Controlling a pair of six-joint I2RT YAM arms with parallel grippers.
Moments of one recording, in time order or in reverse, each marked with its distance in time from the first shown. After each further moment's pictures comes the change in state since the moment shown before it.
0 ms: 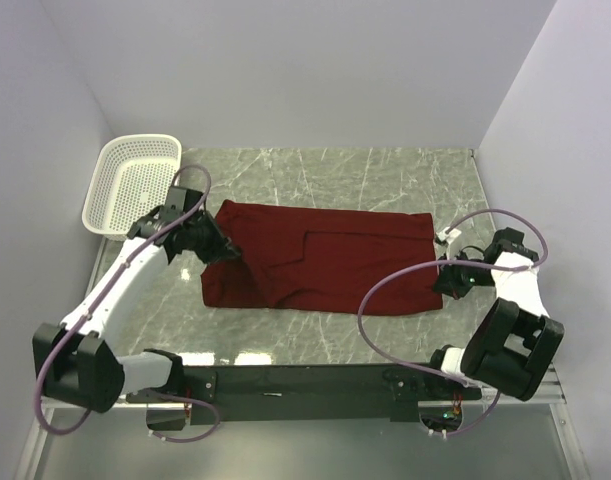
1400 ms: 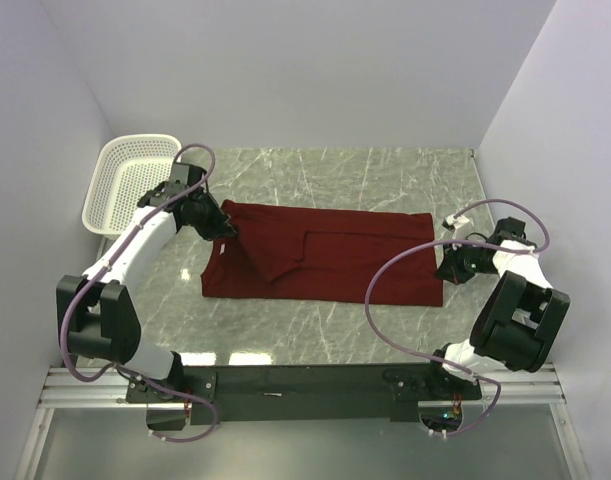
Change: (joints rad) left arm 0.072 0.254 0.175 0.065 -0.032 0.060; right arm -0.001 0.161 0.059 0.203 0.002 0.199
